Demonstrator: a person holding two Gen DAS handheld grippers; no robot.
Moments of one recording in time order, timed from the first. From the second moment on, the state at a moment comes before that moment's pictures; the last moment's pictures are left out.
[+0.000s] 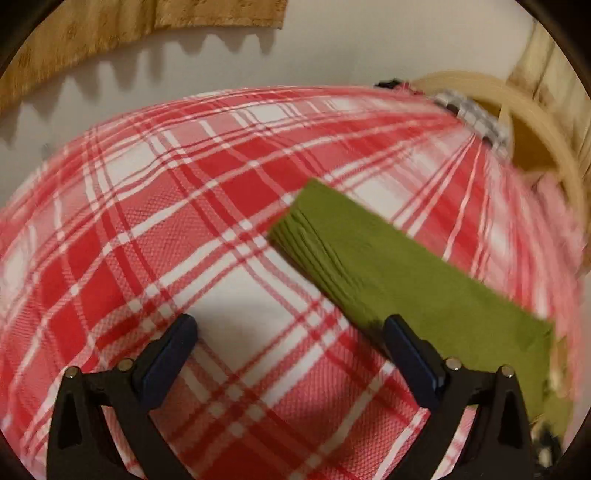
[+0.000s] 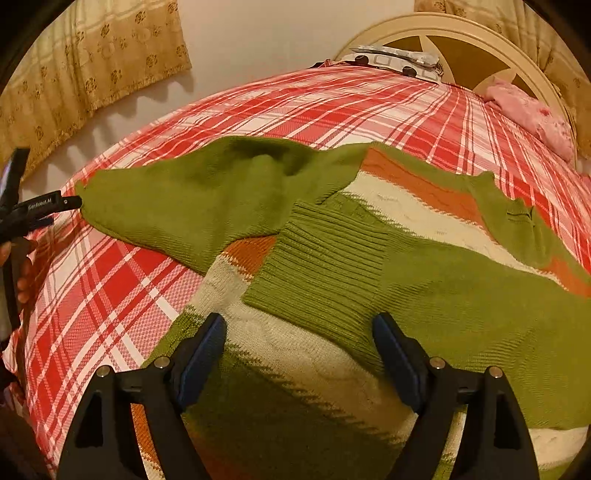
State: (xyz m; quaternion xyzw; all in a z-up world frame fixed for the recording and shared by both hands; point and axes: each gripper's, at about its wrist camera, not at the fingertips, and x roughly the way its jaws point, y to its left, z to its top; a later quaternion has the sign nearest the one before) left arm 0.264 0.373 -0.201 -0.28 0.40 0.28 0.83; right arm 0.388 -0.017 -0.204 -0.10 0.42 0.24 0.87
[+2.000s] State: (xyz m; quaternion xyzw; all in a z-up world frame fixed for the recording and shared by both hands) left arm 0.299 0.304 -0.075 -0.29 0.22 0.07 0.93; right arm 0.389 -0.044 -0.181 -0.02 0.40 0.25 0.88
